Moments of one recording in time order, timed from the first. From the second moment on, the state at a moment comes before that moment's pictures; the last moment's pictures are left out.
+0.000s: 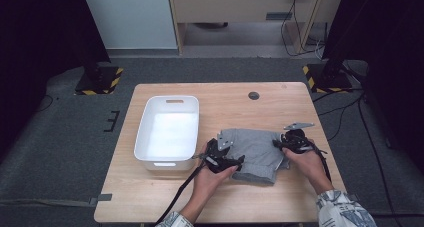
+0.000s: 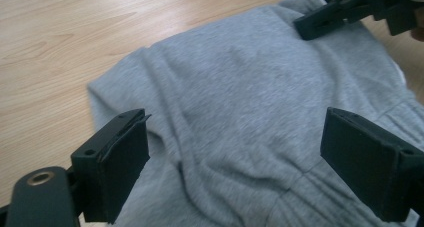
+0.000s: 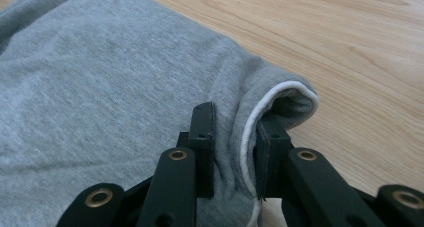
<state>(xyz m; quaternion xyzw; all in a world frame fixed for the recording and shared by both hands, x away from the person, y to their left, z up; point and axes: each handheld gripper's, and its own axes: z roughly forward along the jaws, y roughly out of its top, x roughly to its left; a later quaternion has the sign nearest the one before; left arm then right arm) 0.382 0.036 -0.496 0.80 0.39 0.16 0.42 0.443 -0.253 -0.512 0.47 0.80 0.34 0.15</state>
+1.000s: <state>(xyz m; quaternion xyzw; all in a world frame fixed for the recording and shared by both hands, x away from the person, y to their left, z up) 0.394 0.037 -0.526 0.80 0.44 0.14 0.39 0.447 -0.260 -0.514 0.48 0.79 0.34 0.15</state>
